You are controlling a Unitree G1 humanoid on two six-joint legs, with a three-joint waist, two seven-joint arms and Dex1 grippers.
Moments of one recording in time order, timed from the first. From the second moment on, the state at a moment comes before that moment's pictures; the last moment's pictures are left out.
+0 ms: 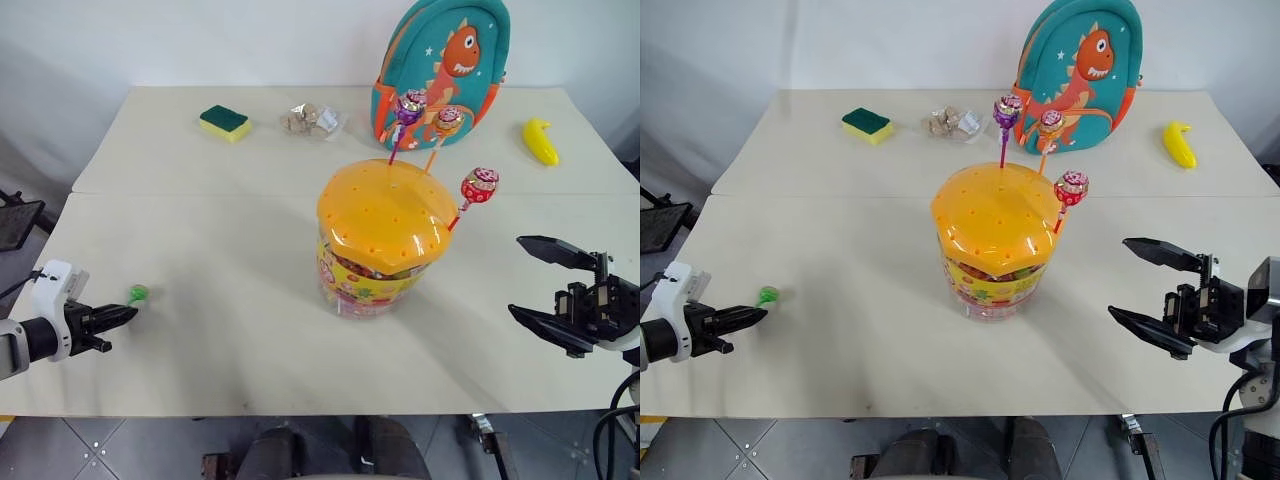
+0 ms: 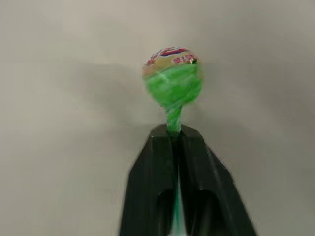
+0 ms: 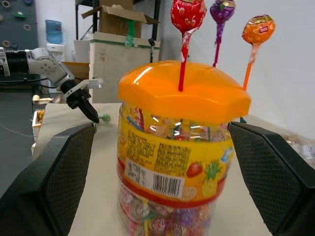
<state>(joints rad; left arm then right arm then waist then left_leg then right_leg) 0.04 1.00 0.44 0.01 -0.56 0.88 -0.74 -0.07 -0.68 -0.52 -0.13 0.91 0.13 1.46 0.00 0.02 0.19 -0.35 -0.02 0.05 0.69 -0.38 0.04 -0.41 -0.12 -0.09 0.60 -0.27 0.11</state>
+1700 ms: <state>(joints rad) -1.27 0.25 -0.04 0.44 -0.55 0.61 -1.11 0.09 -0.60 -0.75 -0.38 1.08 0.19 1.13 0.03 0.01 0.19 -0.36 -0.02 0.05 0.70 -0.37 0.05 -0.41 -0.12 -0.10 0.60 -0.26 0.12</state>
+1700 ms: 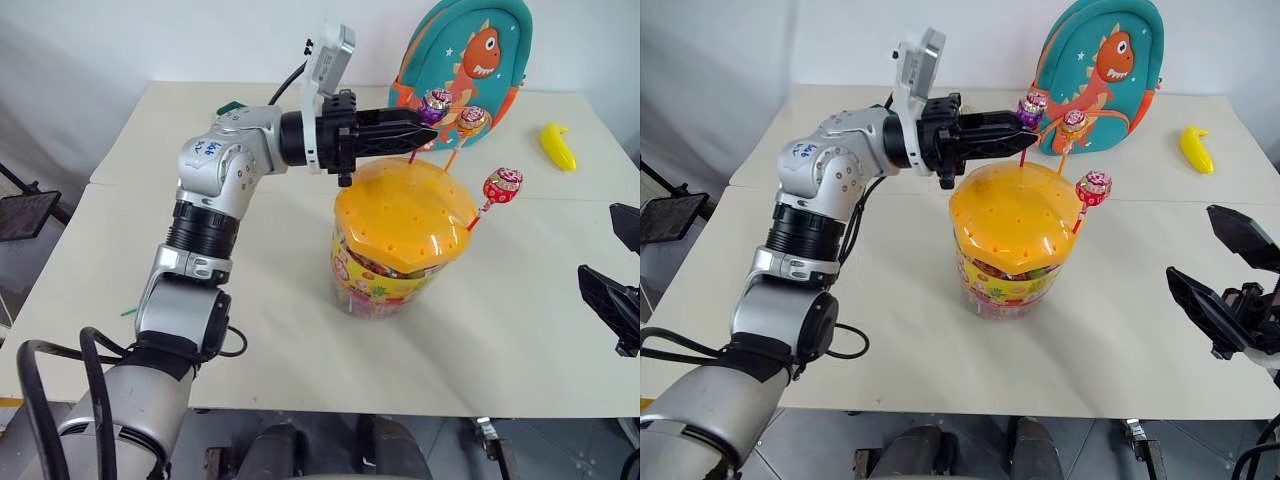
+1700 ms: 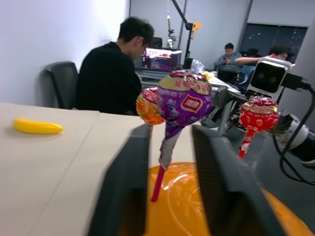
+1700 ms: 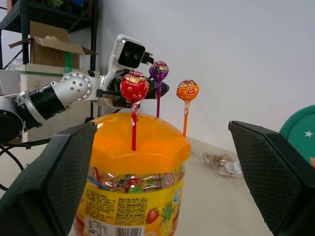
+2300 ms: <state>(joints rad) -0.91 0.88 0.28 0.29 -0.64 0.88 -0.97 -0.14 -0.75 -0.58 -0.19 1.04 0.23 1.36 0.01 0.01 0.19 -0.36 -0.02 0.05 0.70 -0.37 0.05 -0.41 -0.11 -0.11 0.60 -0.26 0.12</state>
